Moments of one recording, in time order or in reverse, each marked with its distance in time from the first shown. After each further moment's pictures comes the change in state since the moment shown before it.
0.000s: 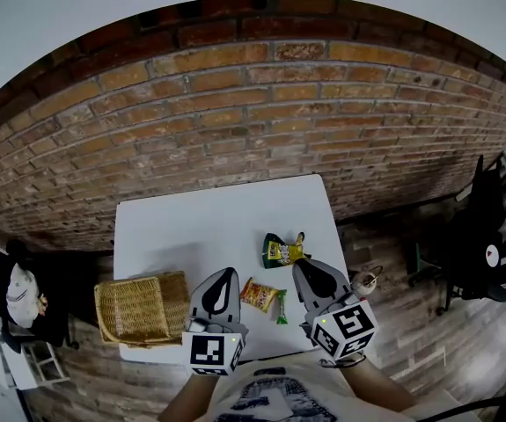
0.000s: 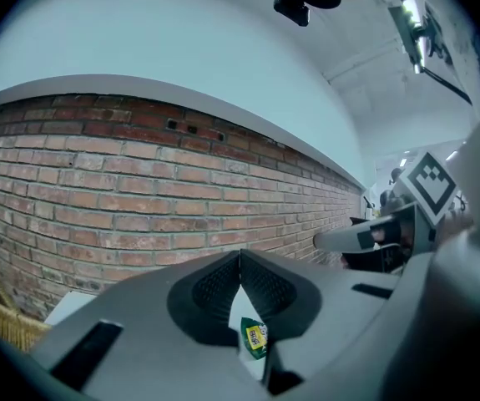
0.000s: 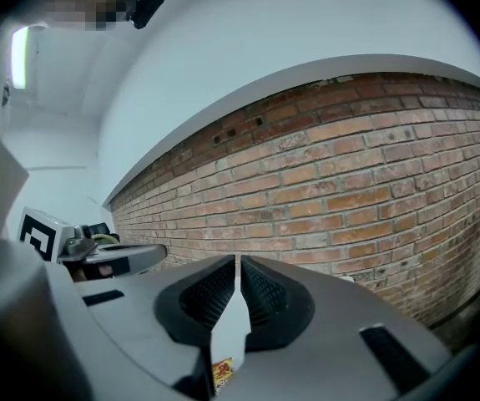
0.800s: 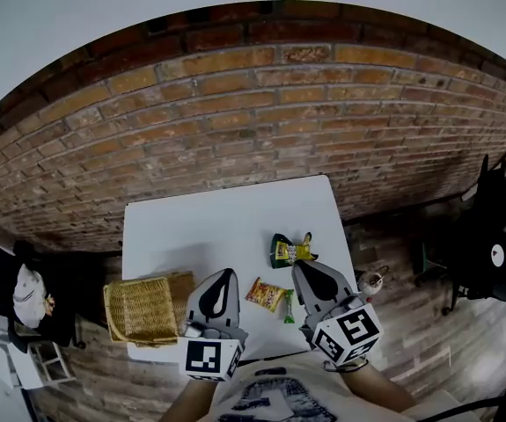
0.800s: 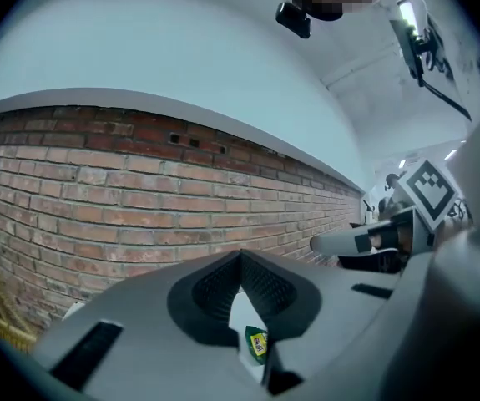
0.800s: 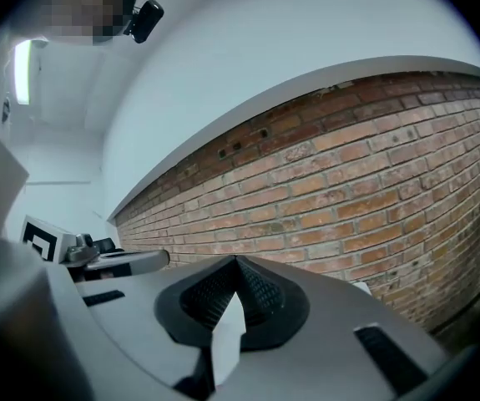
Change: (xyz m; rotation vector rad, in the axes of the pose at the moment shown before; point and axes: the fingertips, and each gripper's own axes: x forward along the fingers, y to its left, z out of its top) left arm -0.019 0.010 0.034 0.008 -0.035 0.000; right arm 0.000 0.029 0.030 0.045 -0.080 0.050
